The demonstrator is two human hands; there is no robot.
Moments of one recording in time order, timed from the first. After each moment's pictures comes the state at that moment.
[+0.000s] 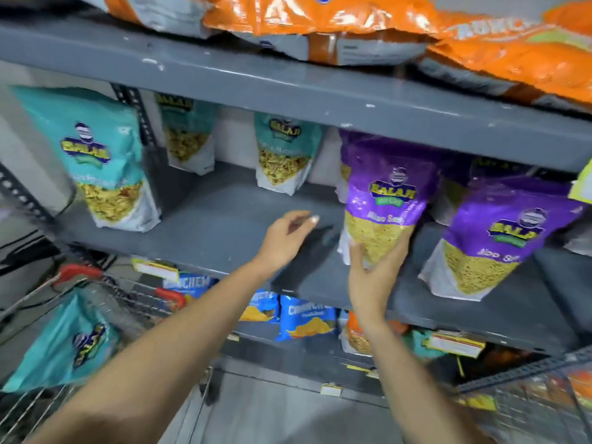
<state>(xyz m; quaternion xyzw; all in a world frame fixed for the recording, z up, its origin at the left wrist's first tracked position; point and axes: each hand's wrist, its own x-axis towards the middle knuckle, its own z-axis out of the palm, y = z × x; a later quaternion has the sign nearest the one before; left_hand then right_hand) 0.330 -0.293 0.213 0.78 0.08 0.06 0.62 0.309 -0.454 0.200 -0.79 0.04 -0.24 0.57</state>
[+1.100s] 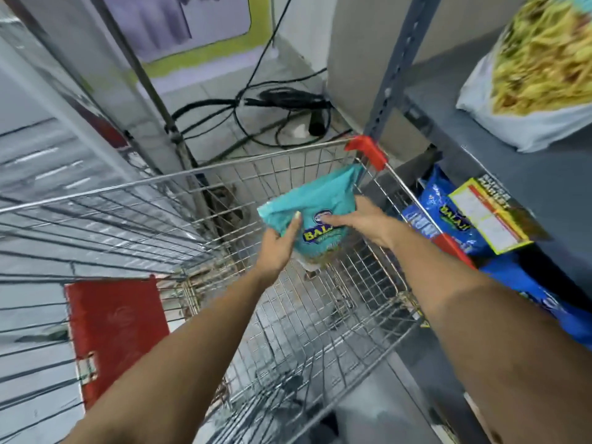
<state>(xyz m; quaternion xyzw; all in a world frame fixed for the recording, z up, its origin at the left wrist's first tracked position) 0.033 0.049 -0.036 0.50 0.49 0.25 0.67 0.228 0.024 -0.028 -0.68 -0.32 0.57 0.34</state>
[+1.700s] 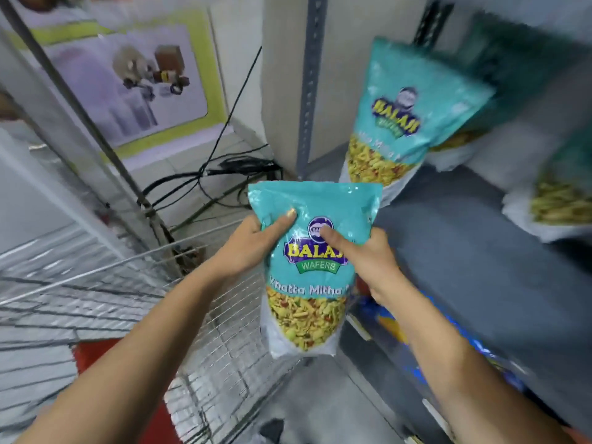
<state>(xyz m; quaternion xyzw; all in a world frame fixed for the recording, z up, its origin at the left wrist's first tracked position) 0.046 0.012 0.217 0.66 0.26 0.18 0.68 0.200 -0.114 0.206 -0.66 -0.23 0.38 0.61</state>
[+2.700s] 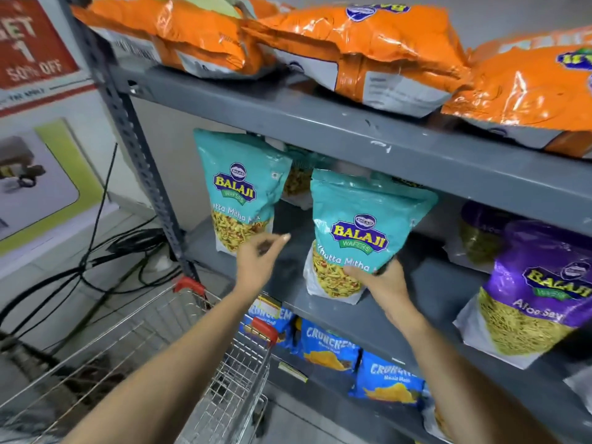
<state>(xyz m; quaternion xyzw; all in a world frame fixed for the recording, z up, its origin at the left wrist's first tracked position) 0.271 -0.049 0.205 0.73 0.22 0.29 0.58 0.370 -0.271 0.203 -0.75 -0.11 0.11 0.65</state>
